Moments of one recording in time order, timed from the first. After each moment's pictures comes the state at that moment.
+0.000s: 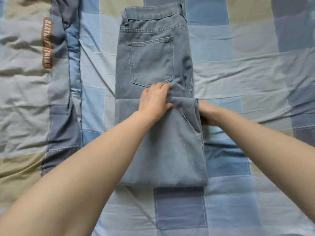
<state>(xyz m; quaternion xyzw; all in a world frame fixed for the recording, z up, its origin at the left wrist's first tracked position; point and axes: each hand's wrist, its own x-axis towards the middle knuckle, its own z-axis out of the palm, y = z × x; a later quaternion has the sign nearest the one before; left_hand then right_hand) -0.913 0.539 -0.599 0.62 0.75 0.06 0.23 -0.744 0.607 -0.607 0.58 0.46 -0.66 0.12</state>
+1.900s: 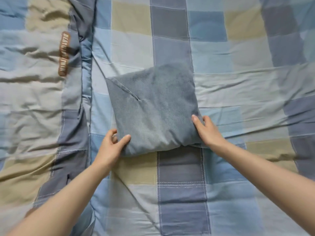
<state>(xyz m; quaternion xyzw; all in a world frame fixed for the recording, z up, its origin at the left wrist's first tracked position) -0.974 0.375 -0.606 0.09 0.76 0.41 0.50 -0.729 0.551 -0.593 0.64 0.59 -0.49 -0.01</state>
